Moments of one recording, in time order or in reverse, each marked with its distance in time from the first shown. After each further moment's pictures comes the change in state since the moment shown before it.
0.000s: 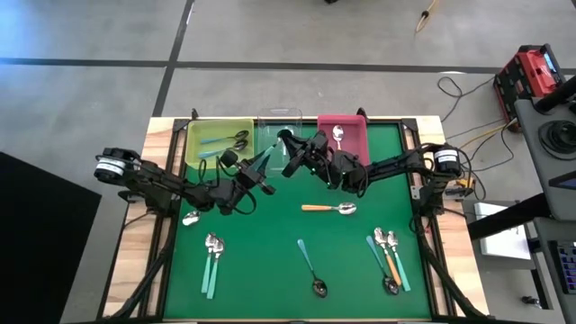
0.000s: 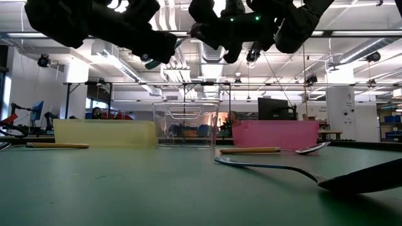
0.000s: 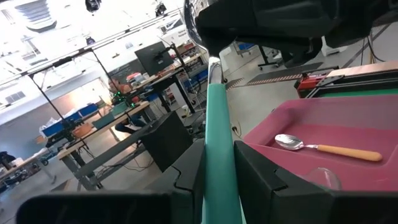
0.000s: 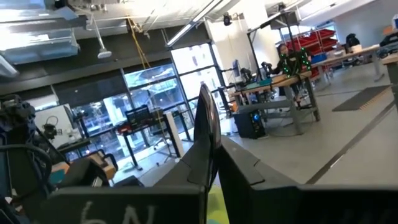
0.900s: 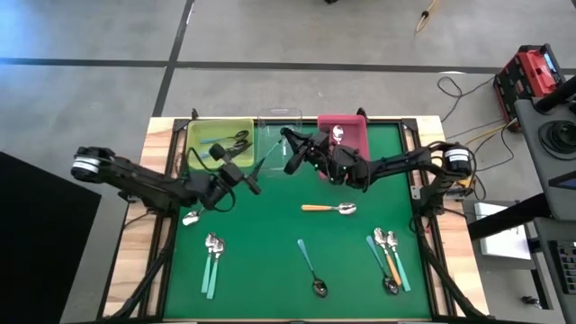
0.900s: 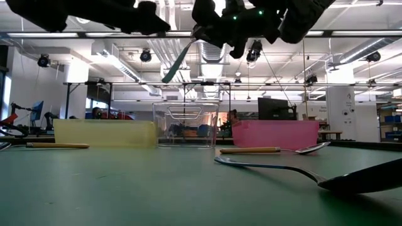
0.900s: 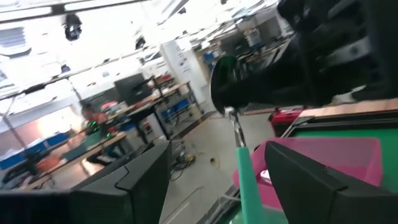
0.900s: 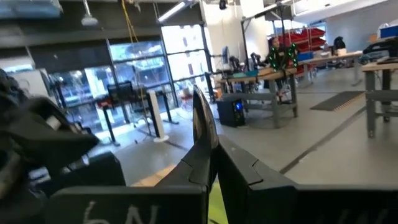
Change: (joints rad) left arm -0.005 -0.269 -0.061 -0.088 0.159 0.052; right arm -0.017 -0.091 0.003 -0.203 0.003 -0.071
